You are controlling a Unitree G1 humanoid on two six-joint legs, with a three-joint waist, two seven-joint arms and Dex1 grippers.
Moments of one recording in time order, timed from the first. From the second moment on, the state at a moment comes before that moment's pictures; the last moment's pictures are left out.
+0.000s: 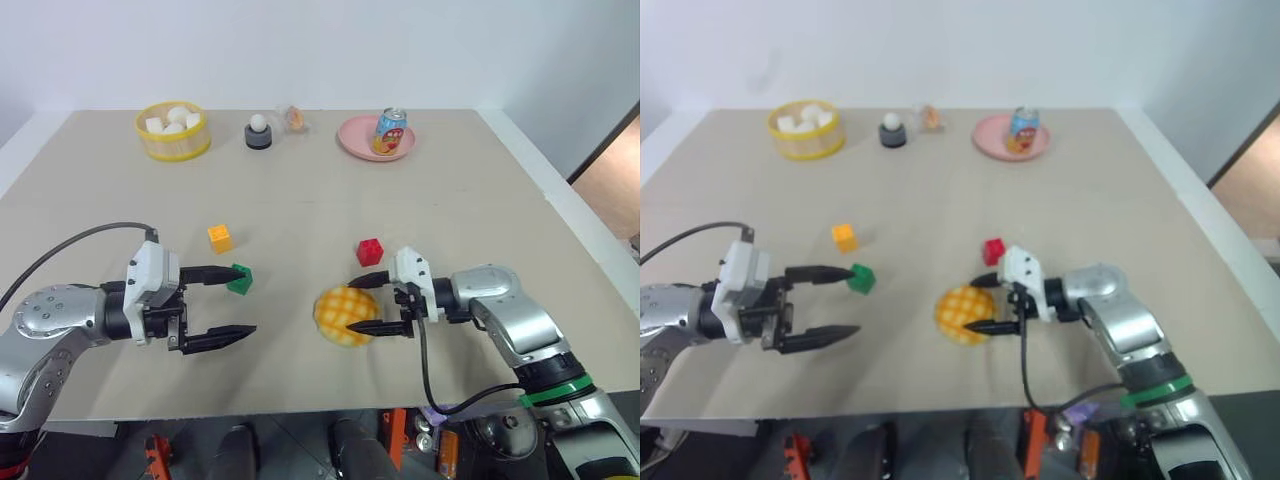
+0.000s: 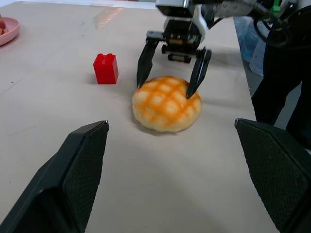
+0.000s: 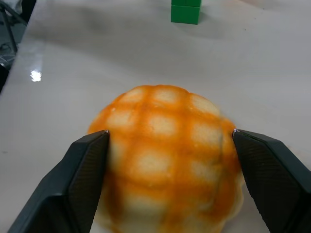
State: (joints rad) left arm -0.10 0.83 0.18 -0.45 -0.70 0.41 -1.12; right arm -0.48 -0.65 0.24 0.03 0.27 0.26 1.24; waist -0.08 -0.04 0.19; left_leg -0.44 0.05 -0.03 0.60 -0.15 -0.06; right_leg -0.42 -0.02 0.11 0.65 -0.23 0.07
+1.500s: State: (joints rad) left arm -0.38 0.60 -0.08 -0.16 -0.50 0.20 -1.21; right arm -0.88 -0.85 0.04 1.08 -0.06 -0.01 0.71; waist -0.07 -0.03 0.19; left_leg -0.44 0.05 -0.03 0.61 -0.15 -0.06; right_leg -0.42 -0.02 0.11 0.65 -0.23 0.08
